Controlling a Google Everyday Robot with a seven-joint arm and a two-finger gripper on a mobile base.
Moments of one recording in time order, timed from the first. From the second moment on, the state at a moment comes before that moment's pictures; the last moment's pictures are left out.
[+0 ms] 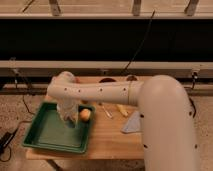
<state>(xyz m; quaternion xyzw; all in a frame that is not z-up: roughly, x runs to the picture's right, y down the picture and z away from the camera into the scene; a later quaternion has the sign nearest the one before) -0.185 0.163 0.748 -0.26 -0.30 -0.61 0.68</state>
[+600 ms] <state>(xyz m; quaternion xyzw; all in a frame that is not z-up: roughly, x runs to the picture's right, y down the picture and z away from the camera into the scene) -0.129 0.131 0.725 -0.26 -0.29 -0.55 0.74</state>
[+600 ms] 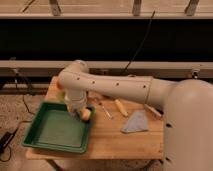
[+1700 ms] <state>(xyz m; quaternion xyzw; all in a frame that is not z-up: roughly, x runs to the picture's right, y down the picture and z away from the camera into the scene) -0.017 0.221 0.781 -0.34 -0.25 -0.41 0.81</state>
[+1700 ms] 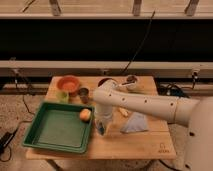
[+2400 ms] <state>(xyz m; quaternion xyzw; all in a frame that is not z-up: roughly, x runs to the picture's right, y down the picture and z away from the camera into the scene) 0.001 0.233 0.794 -0.36 -0.22 -0.39 0.82</state>
